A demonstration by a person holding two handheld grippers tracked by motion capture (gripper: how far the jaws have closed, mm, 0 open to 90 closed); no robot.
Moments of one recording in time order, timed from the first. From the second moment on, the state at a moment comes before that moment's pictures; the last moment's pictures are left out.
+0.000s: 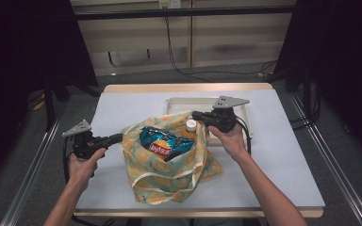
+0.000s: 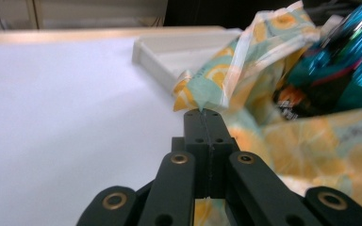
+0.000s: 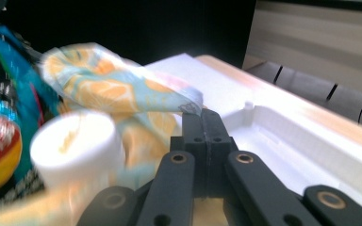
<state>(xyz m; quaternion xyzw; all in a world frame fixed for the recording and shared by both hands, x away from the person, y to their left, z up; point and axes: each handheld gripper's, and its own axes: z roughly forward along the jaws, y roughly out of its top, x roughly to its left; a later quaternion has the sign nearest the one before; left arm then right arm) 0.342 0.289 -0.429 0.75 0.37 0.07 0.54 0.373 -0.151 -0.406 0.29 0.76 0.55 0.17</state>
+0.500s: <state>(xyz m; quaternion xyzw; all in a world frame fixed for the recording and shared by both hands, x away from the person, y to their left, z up) 0.303 0.264 -0.456 0.82 0.30 0.03 0.48 0.335 -0.165 -0.444 0.30 0.80 0.49 0.16</state>
